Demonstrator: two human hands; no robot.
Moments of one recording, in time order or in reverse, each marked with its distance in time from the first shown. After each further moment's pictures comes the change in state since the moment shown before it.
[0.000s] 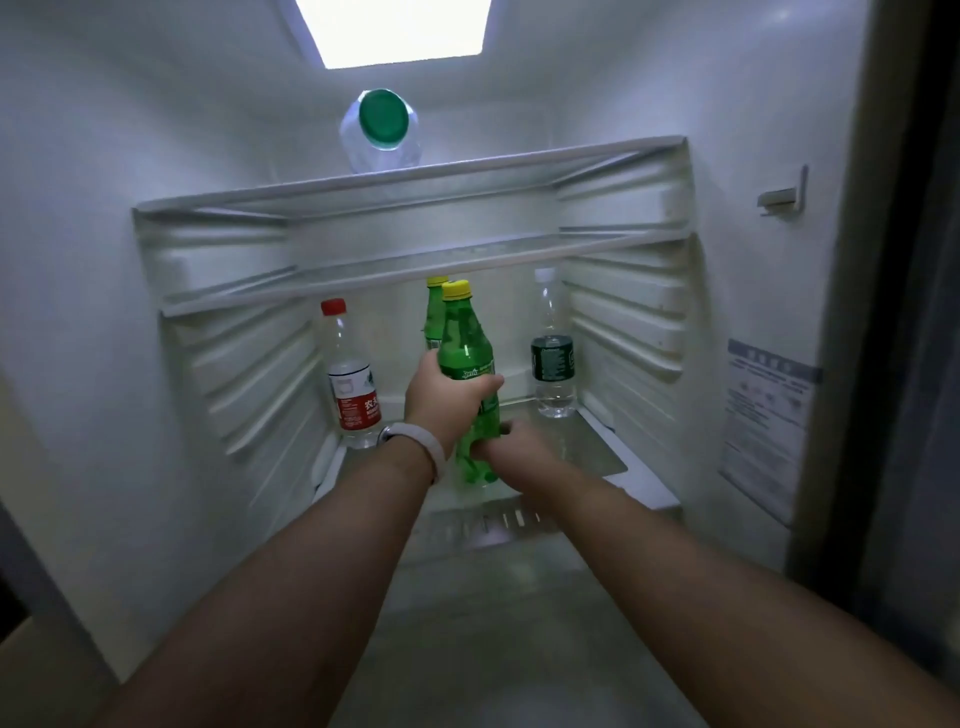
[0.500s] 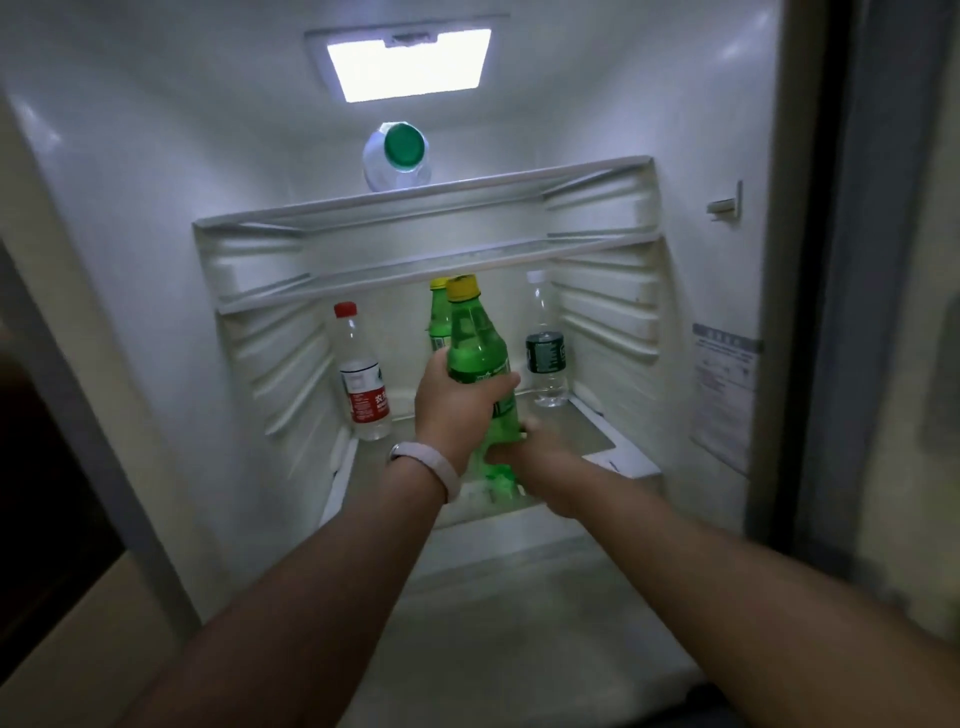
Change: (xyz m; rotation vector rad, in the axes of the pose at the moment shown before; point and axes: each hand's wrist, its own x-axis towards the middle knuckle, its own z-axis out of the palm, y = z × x) left_hand -0.069 0.024 -0.019 -0.189 -0.010 0.053; right_hand -0.057 0.006 -0.008 0.098 -0.005 -0.017
